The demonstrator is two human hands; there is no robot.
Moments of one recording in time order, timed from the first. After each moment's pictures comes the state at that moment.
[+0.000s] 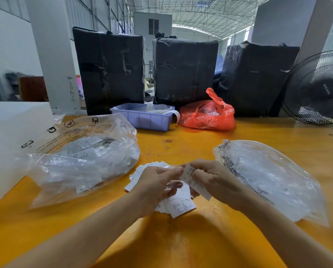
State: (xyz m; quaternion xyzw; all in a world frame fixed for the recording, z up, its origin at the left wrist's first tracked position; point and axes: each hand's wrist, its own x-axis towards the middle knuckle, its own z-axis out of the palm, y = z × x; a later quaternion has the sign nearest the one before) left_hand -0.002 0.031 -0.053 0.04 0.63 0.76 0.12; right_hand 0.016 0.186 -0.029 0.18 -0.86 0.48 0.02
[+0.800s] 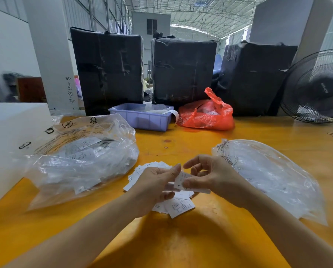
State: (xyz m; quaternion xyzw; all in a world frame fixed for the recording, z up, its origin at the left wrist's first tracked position) left_hand 0.003 0.029 -0.049 0.07 0.66 0.73 0.15; right_hand 0.012 0.197 -0.027 0.15 -0.83 0.54 -0.01
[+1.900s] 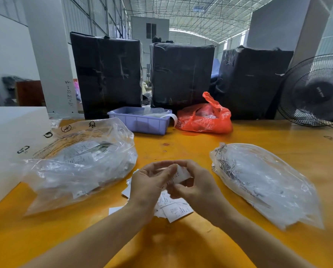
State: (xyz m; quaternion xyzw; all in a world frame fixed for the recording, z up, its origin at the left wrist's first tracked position) left_hand 0.005 0.036 -0.053 0.05 0.57 0.82 -0.03; right_hand 0.023 0.162 -0.046 0.17 -0.79 0.58 0.09
